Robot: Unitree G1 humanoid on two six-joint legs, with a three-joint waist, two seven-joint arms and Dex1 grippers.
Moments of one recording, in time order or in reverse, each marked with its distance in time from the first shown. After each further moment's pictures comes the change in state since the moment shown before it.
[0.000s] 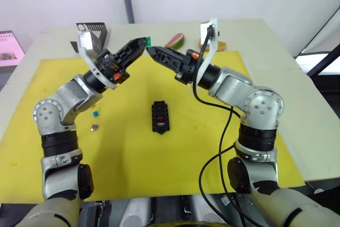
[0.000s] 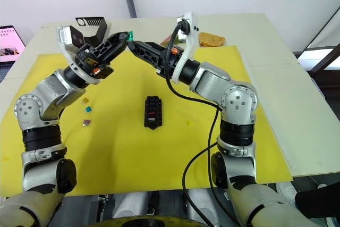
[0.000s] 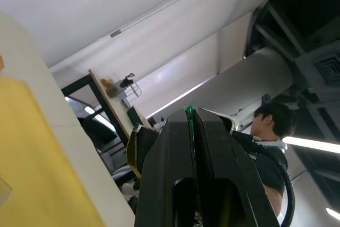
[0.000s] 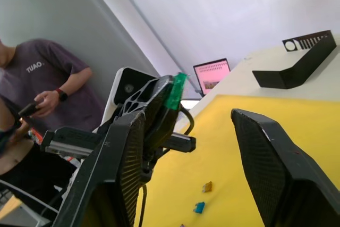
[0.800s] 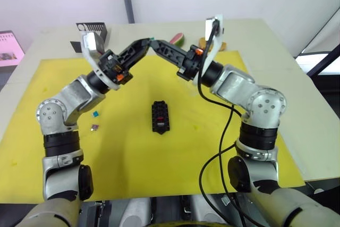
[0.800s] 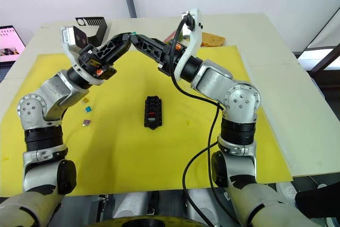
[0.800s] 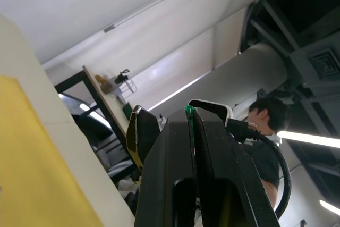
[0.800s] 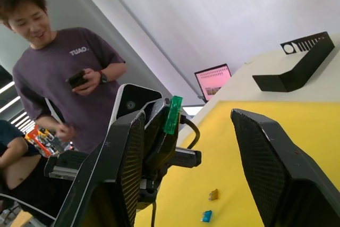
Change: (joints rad) left arm 0.005 0.001 -0.038 -0.008 0.016 -0.011 -0.040; right arm -0.008 -0.008 -0.006 0.016 0.086 -0.012 -0.069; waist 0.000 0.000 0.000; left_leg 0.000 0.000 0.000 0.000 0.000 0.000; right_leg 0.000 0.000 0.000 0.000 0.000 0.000
